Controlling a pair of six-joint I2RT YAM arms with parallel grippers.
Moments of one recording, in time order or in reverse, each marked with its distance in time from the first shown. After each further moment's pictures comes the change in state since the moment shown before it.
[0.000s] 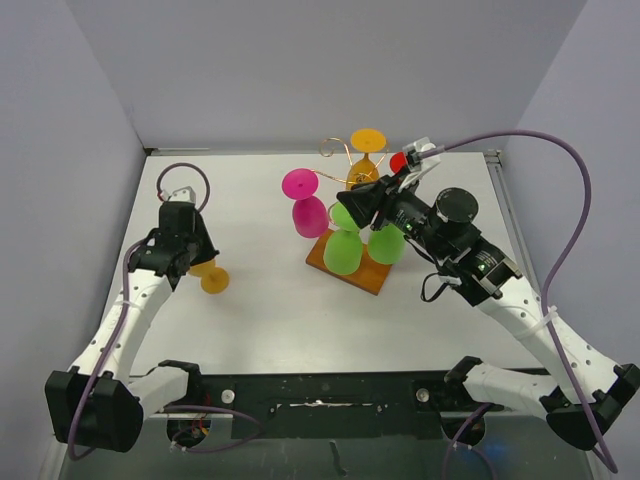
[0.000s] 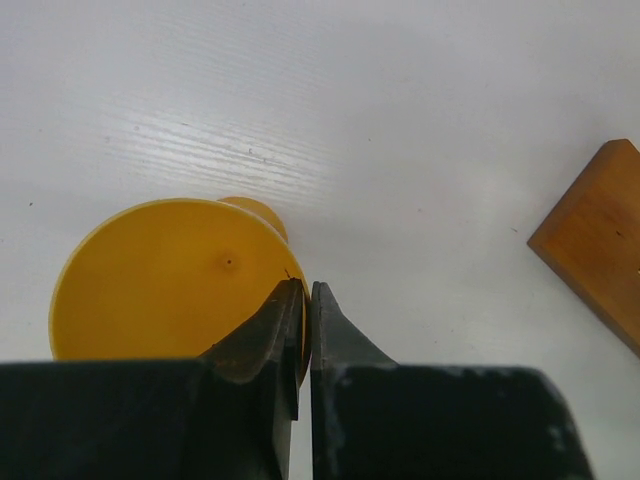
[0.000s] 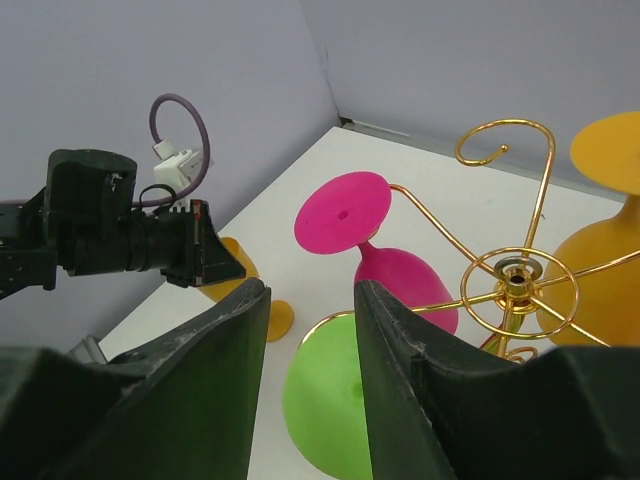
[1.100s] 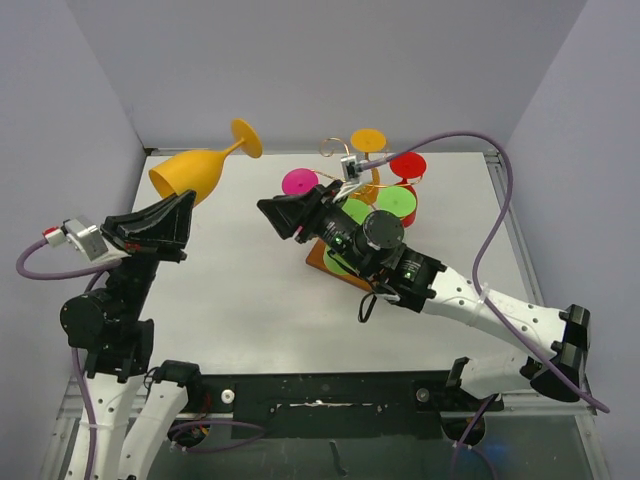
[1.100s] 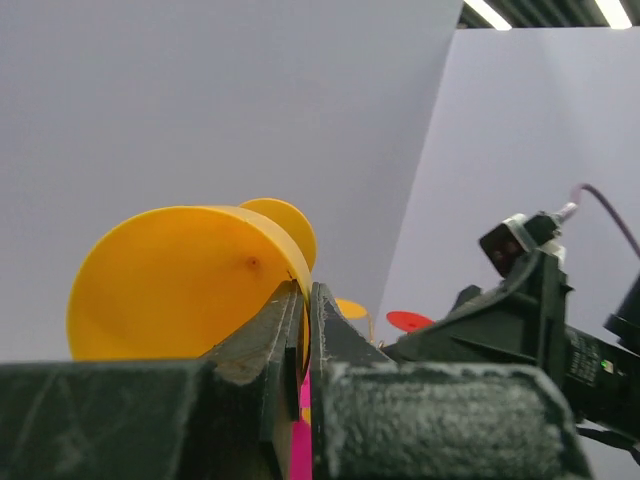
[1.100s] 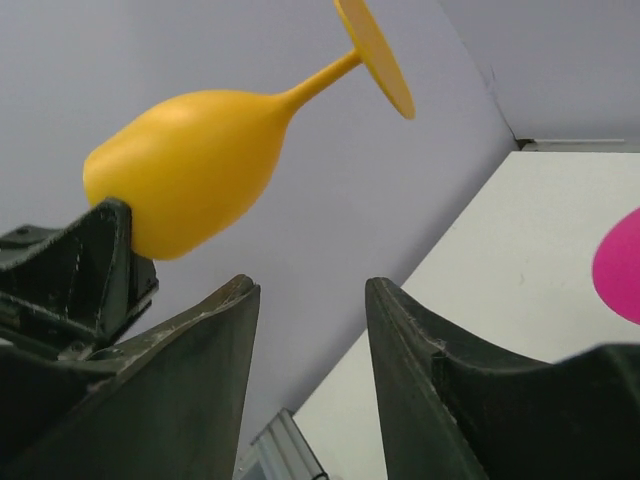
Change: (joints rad) left arm 0.000 -0.582 -0.077 0.904 0.378 -0.092; right arm 0.376 0.235 0.027 0.372 0.305 0.286
